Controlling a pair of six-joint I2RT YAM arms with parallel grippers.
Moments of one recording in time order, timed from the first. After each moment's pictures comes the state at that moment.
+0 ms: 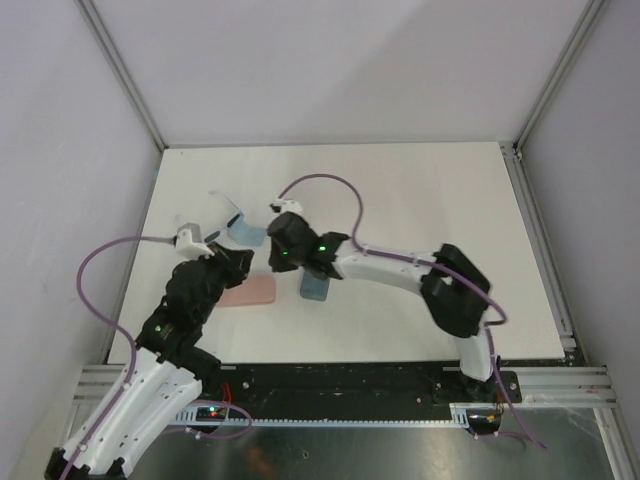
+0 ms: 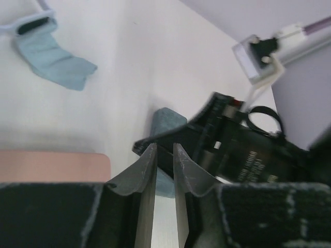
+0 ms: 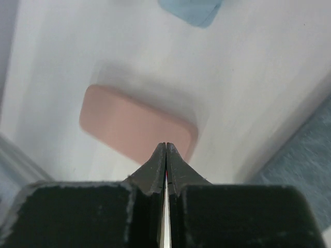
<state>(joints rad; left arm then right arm) -0.46 0.52 0.51 -0.27 -0.19 -0.74 1.03 1.91 1.45 -0.17 0.12 0.70</state>
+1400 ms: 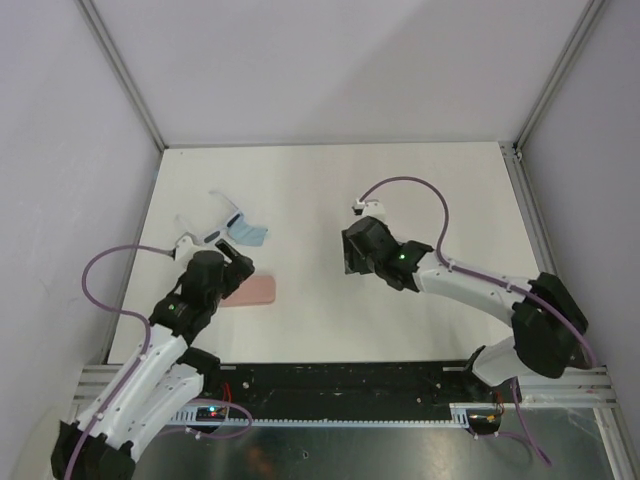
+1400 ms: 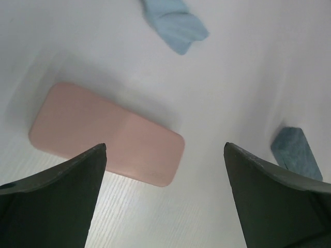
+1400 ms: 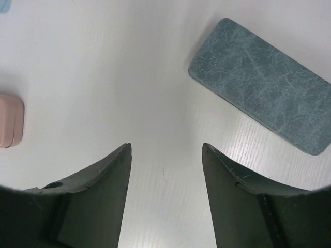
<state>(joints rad) -0.39 0.64 0.50 -0.48 -0.35 -0.90 0.86 1.51 1.04 -0.35 0.37 0.55</state>
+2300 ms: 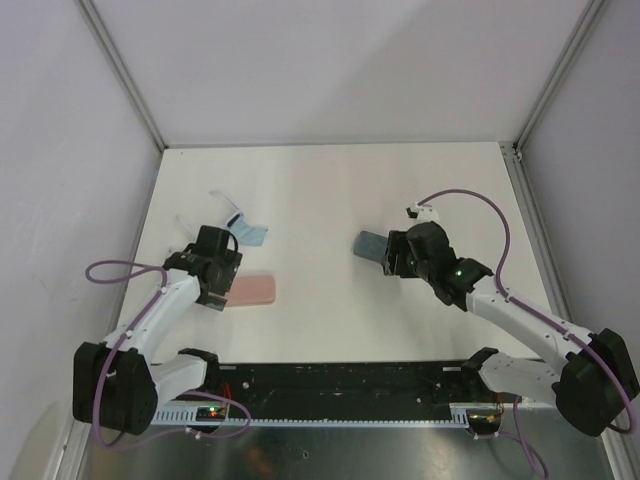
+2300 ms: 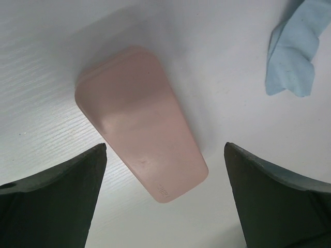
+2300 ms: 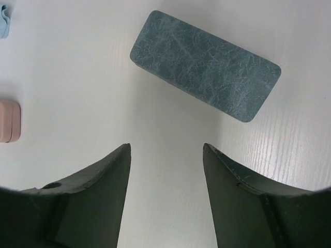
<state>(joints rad) -0.20 1.10 0.70 -0.78 -0.30 -1.44 0.64 1.11 0.74 -0.30 0.19 0.52</state>
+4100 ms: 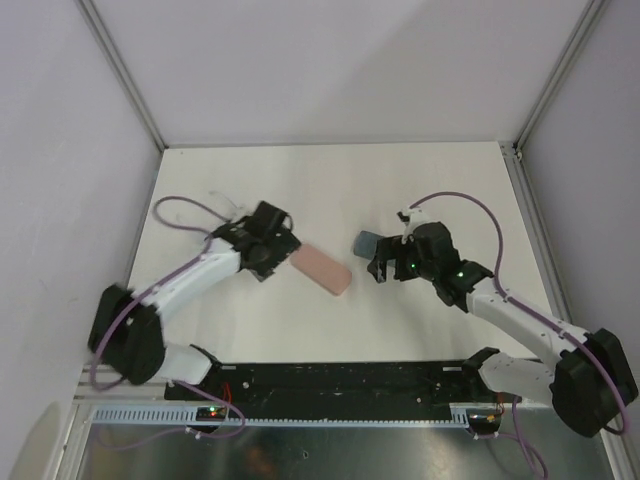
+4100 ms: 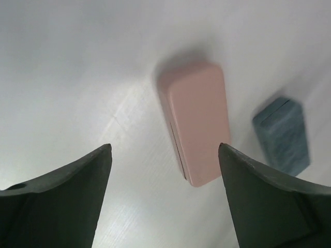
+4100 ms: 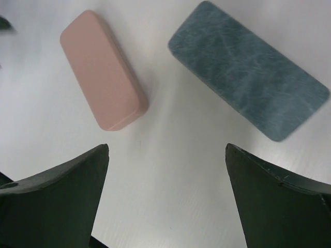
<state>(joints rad) -0.61 1.47 1.01 -0.67 -0.23 -1.27 0.56 1.08 0.67 -0.19 -0.05 0.39</state>
